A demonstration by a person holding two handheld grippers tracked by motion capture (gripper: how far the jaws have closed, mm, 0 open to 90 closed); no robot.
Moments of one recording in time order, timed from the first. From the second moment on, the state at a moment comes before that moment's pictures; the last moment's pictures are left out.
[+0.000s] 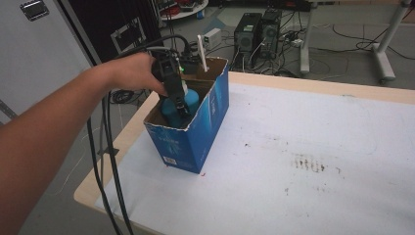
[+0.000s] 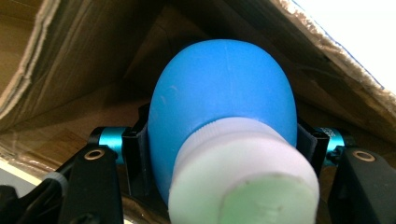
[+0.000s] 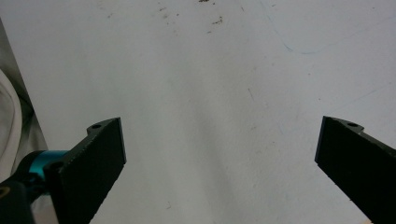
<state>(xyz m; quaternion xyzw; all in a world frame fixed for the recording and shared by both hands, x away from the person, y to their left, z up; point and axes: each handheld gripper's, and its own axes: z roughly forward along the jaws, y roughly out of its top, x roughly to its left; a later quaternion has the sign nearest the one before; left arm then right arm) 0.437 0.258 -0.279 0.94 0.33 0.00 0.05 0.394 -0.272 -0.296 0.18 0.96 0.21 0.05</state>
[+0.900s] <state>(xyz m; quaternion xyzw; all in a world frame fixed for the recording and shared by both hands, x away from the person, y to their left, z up) 0.429 0.264 -0.212 0.93 0.34 0.05 0.15 0.387 -0.266 -0.289 0.17 0.96 0.22 0.06</state>
